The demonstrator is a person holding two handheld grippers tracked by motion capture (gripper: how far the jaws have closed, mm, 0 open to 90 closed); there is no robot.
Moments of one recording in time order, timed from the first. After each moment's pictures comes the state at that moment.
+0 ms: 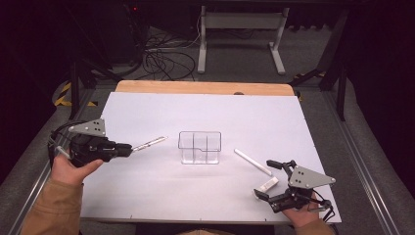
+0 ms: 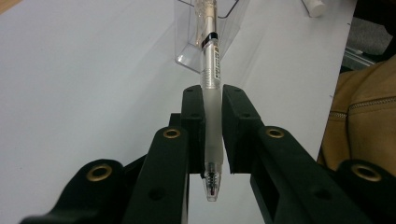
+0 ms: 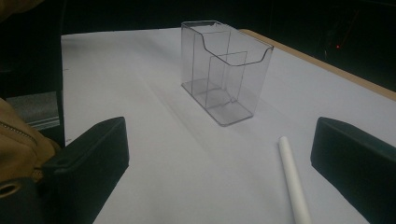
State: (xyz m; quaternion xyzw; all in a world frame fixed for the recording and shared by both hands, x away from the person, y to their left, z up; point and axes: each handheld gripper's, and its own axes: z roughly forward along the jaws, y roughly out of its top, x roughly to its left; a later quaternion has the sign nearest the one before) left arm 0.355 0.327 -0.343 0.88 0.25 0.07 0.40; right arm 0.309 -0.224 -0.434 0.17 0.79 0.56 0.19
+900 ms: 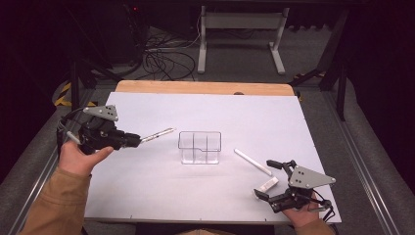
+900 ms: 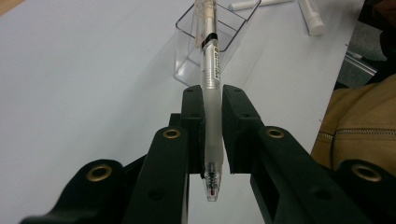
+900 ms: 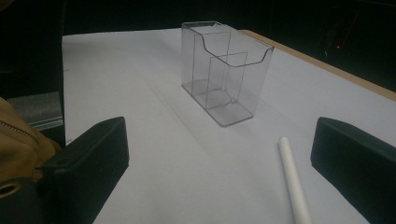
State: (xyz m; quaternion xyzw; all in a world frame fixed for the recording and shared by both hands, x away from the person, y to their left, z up) left arm 0.370 0.296 -0.311 0.89 0.28 0.05 0.37; right arm 0.308 -0.224 -0.434 0.17 0.79 0.56 0.19
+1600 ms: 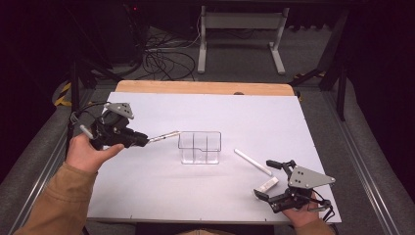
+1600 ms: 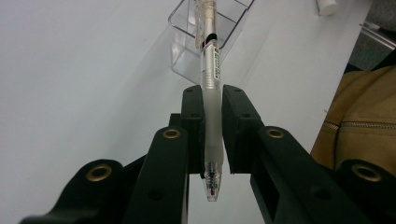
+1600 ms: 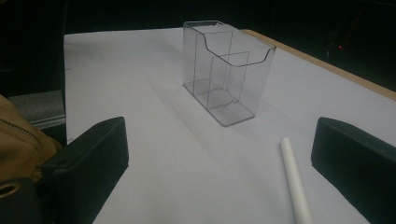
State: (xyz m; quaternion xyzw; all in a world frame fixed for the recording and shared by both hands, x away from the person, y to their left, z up) left arm 0.379 0.264 -0.300 0.91 0.27 0.05 0.30; right arm 0.309 -0.224 -0.434 0.16 0.79 0.56 0.18
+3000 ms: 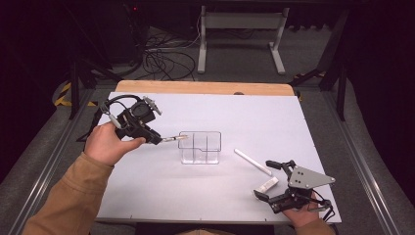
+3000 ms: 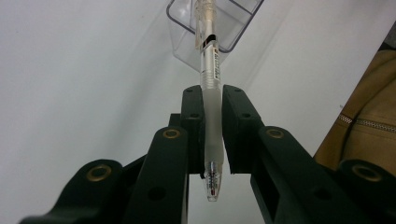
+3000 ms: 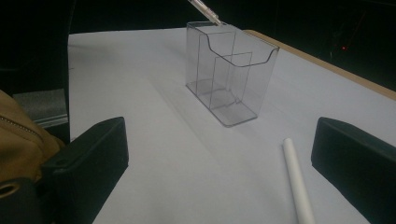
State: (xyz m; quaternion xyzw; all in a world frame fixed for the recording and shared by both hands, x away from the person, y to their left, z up) left arm 0.407 0.213 -0.298 0.94 0.29 0.02 0.19; right arm 0.309 -0.224 -0.434 0.16 0.80 0.56 0.18
